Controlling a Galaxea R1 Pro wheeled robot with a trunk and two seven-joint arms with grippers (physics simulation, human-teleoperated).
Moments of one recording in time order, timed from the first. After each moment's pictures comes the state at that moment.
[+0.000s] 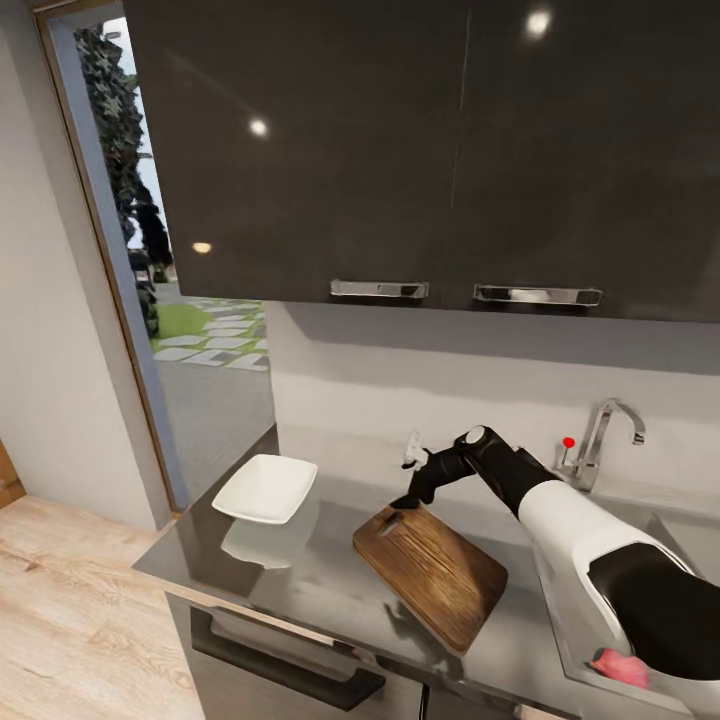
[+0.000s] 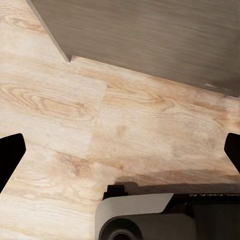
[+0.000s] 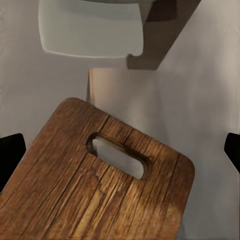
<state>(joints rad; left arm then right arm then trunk) 0.00 0.01 0.00 -0.50 0.00 -0.08 0.00 -1.10 -0.03 0.39 -0.40 0.40 0.14 1.02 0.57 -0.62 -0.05</state>
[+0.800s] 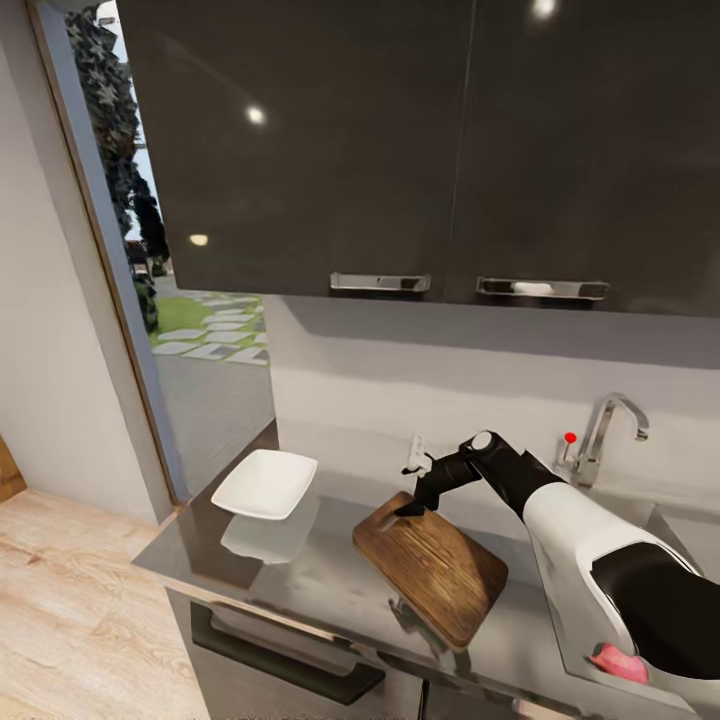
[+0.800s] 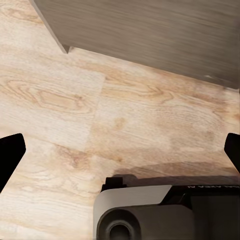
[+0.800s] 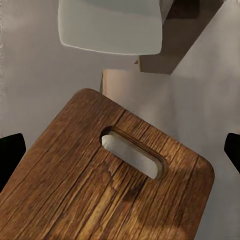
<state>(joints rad) 0.00 0.01 0.00 -0.49 0.00 -0.08 0.00 -1.10 -0.04 0.39 -0.36 0.40 0.03 1.06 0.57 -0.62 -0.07</state>
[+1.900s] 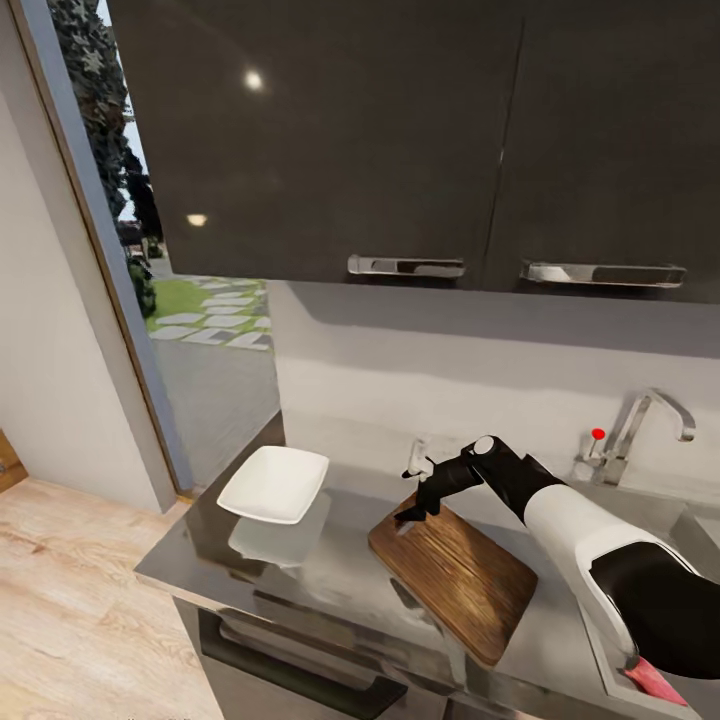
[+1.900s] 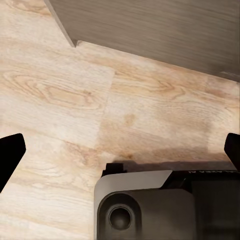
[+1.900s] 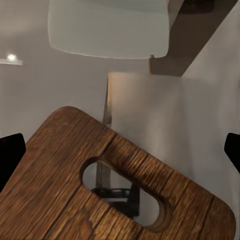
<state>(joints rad) 0.00 0.01 0.00 -0.49 0.00 -0.08 0.00 -1.10 -0.04 0.39 -0.32 0.39 -0.02 1.06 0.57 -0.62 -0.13</state>
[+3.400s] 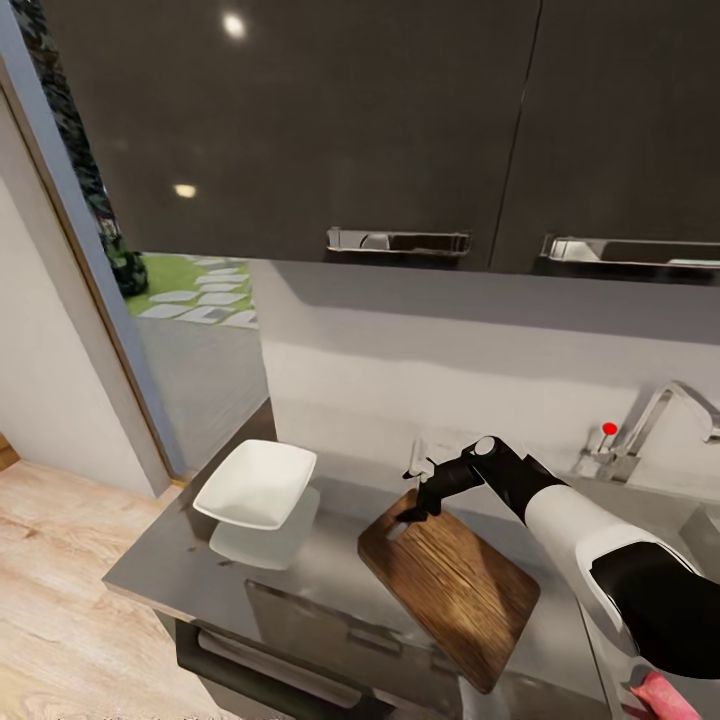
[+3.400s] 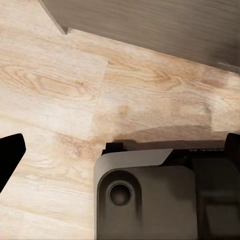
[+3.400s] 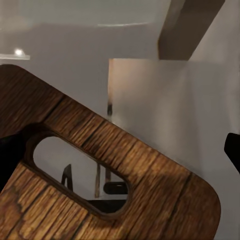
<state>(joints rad) 0.00 0.01 0.00 -0.49 0.00 -0.08 0.00 -1.10 -0.05 0.39 -0.32 0.39 -0.03 1.07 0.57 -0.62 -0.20</state>
